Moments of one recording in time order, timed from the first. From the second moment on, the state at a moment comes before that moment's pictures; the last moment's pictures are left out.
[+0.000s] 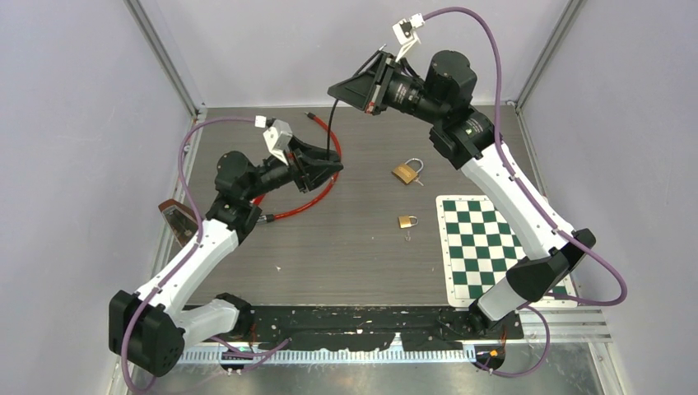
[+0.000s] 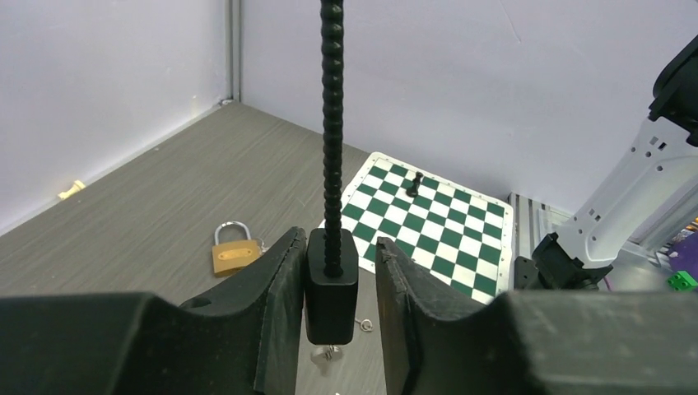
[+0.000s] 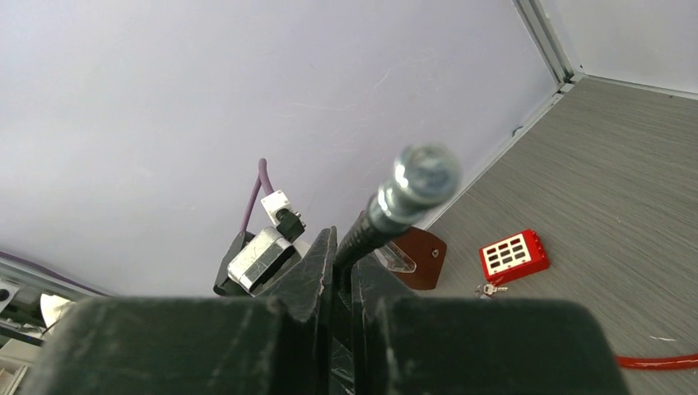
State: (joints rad) left arm -0.42 1.10 0.85 0.49 0.73 -0.34; right arm 0.60 1.56 1.85 -0.17 -0.48 0.76
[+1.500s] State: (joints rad) left arm -0.42 1.10 1.09 -0.23 0.44 0.04; right arm 0.41 1.30 1.38 -0.12 -0.43 0.47
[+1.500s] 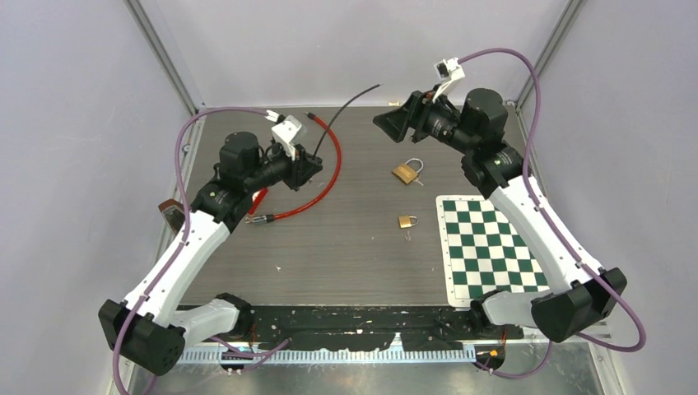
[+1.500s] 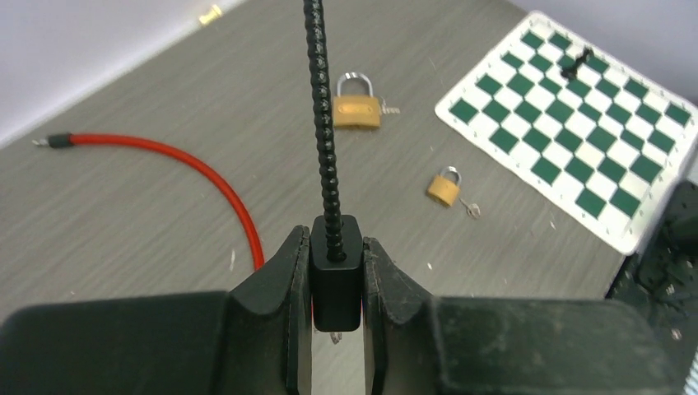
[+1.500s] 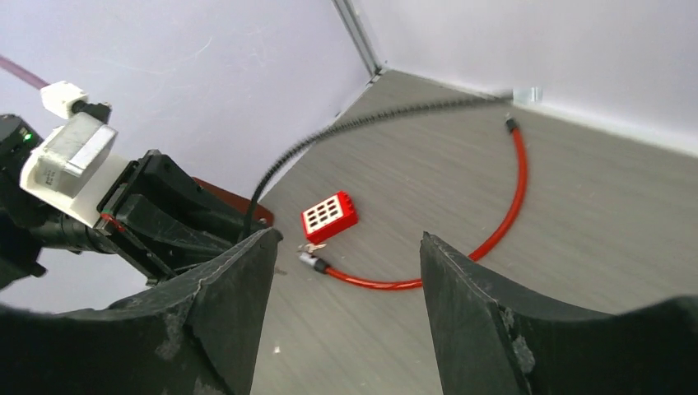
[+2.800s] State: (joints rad) left arm -0.42 1.06 1.17 -0.61 0.74 0.16; right arm 0.41 1.43 1.63 -0.66 -0.61 -0.57
